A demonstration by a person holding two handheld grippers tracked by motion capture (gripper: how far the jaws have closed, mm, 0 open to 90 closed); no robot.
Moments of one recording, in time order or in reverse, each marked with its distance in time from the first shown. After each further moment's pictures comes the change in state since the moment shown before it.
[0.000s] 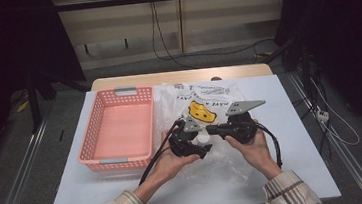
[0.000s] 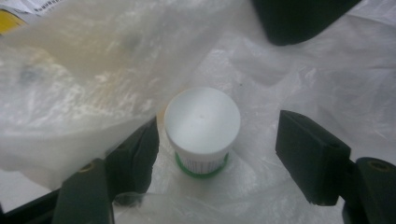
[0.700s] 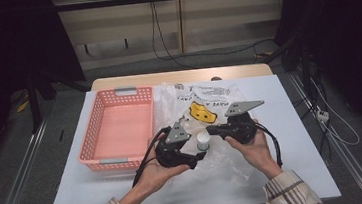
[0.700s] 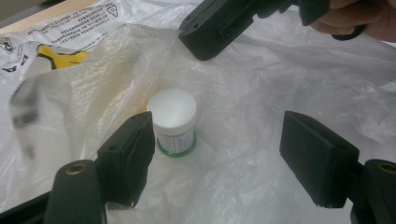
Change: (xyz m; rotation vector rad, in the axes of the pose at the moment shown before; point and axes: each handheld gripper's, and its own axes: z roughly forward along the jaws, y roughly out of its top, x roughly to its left) left arm -0.016 -0.012 -0.054 -0.096 -0.049 0.023; right arm 0.000 -0.002 0.001 0.025 -0.014 -0.019
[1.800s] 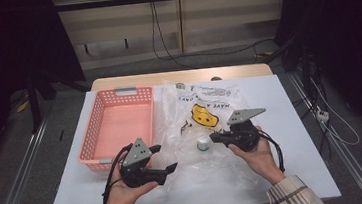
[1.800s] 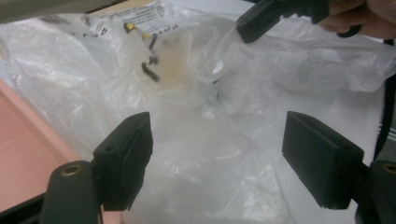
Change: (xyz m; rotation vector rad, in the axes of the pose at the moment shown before) left arm 0.002 -0.052 -0.071 -0.066 0.091 -0.061; right arm 0.007 -0.018 -0.004 0.047 -0.017 -0.008
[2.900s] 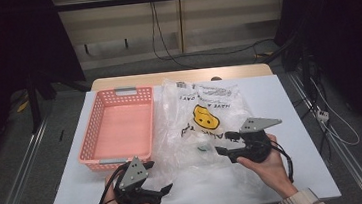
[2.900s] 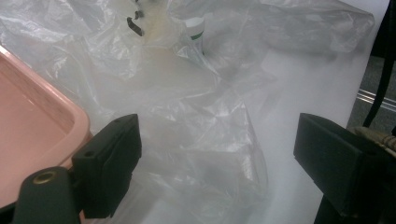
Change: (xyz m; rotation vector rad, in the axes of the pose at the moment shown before) left arm -0.020 -0.029 -0.019 0.057 0.020 0.037; right arm 0.016 -0.022 -0.032 -0.066 -0.080 0.052
